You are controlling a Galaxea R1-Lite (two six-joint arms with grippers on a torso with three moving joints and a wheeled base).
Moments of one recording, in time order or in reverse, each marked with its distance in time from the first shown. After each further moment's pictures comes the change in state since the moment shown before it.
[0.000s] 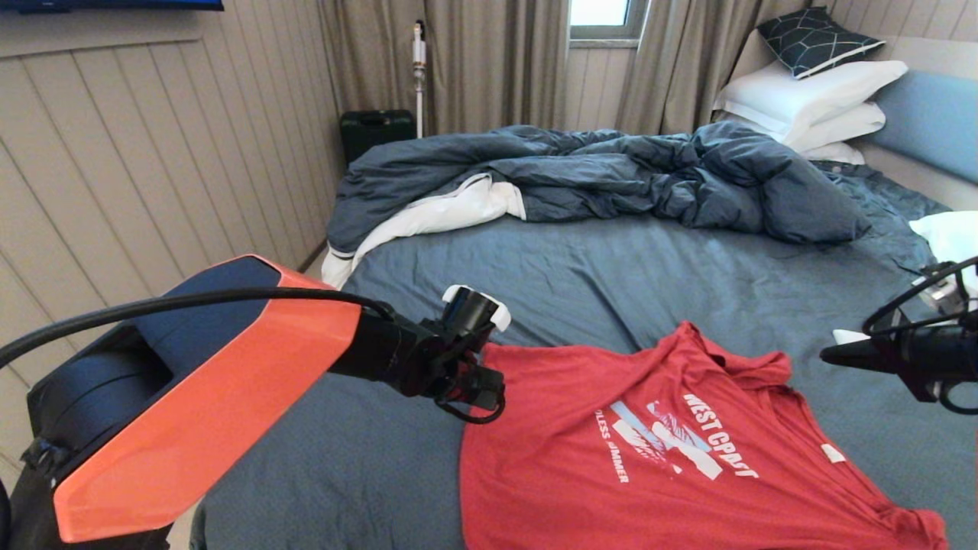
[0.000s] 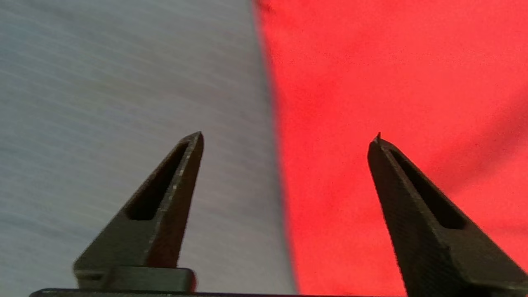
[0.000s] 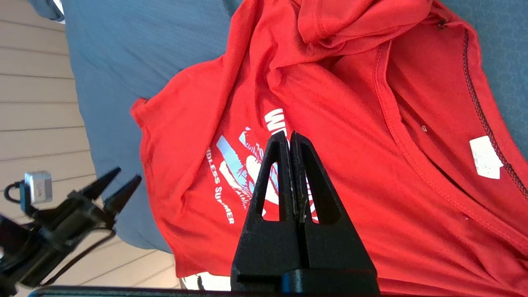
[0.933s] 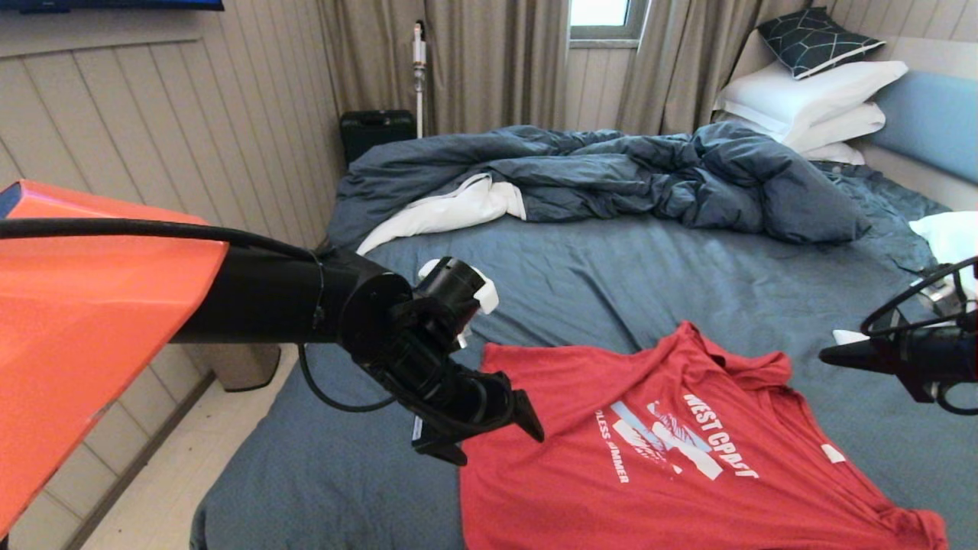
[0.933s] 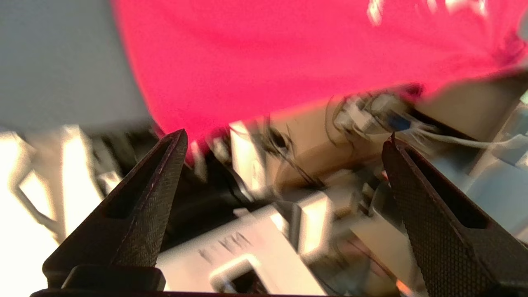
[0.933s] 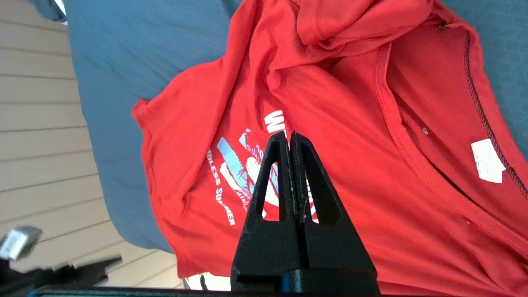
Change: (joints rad) left arm -0.039 -0.249 0.012 0.483 -0.564 -0.560; right arm -0.008 0.017 -0.008 0.000 0.013 0.000
